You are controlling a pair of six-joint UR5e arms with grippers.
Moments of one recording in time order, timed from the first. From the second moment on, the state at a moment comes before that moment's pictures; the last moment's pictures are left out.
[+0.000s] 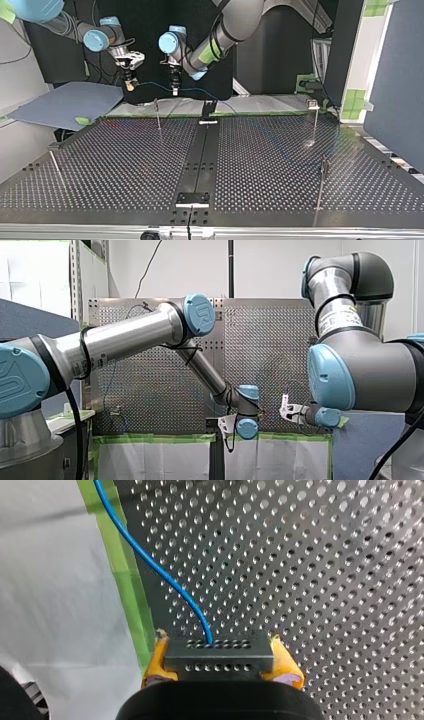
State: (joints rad) left arm -0.86 -2.76 -1.17 -2.41 -2.26 -1.86; right arm 1.63 -0.73 1.97 -1.00 1.14 1.71
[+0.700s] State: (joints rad) left arm -0.87 -2.83 -1.09 -2.46 -2.17 -1.84; right arm 1.58 -0.71 1.93 -0.99 1.10 1.74
